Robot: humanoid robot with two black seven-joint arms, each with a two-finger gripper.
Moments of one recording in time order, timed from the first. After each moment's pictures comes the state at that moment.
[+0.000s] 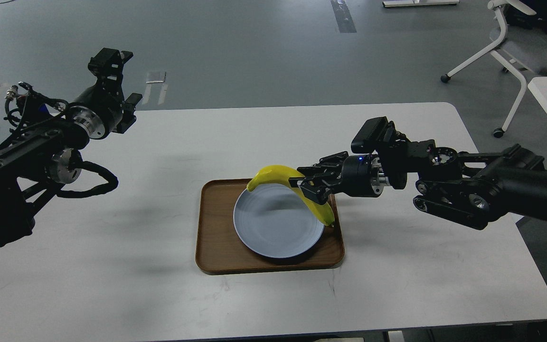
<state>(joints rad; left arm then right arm) -0.90 0.50 -0.43 -0.90 0.23 0.07 -0.22 1.14 -0.33 -0.24 0.94 -1.54 -0.07 0.45</state>
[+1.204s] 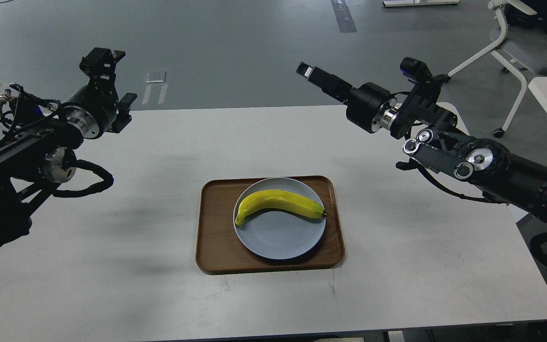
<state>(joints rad) -0.89 0.50 -0.52 -0.90 0.19 0.06 -0.22 1.08 -0.30 0.21 0.81 -0.64 -0.07 0.40</state>
